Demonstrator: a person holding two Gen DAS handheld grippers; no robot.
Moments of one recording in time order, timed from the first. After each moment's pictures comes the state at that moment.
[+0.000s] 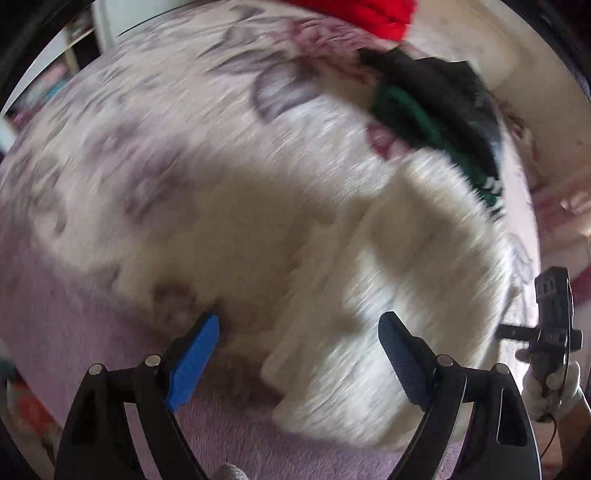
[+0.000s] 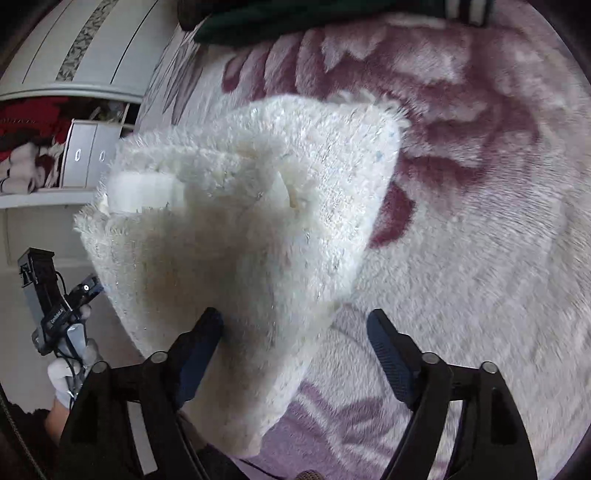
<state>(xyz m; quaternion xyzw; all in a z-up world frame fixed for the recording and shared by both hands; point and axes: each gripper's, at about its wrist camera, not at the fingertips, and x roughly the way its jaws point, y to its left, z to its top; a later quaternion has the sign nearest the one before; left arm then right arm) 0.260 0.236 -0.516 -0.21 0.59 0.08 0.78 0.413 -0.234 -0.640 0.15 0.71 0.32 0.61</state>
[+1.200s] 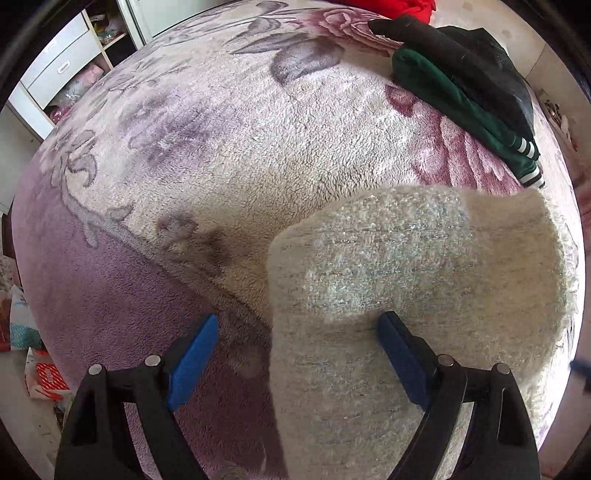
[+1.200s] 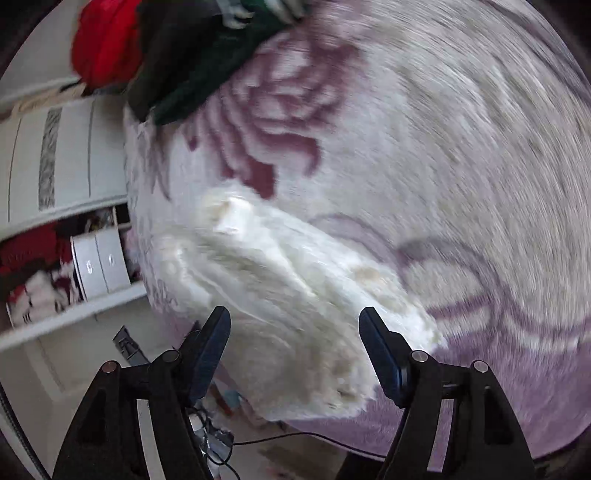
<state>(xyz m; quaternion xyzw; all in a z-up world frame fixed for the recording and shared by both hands) 0.239 0.184 -0.536 -0.15 0.59 0.16 0.78 0.316 -0.338 -0.569 0.32 0.70 0.17 0.62</state>
